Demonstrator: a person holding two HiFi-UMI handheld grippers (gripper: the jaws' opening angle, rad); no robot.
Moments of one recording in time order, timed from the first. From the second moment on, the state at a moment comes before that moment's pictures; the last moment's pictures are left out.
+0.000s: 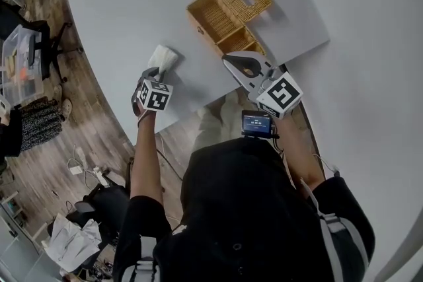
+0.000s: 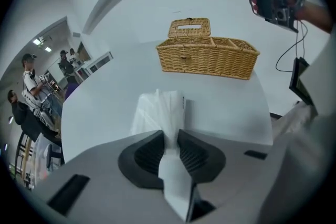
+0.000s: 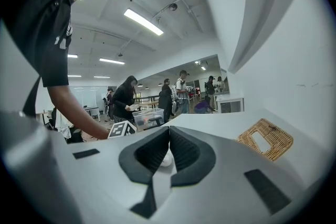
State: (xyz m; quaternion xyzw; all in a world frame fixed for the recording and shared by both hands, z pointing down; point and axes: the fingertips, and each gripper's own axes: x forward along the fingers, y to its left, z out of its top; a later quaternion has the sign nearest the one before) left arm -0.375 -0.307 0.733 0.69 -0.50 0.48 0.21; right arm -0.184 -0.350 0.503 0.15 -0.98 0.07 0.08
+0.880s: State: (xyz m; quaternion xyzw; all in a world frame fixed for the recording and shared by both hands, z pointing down) left arm -0.256 -0.440 0.619 0.78 -0.46 0.41 0.08; right arm -0.137 -0.394 0.473 0.21 -0.98 0.04 0.05
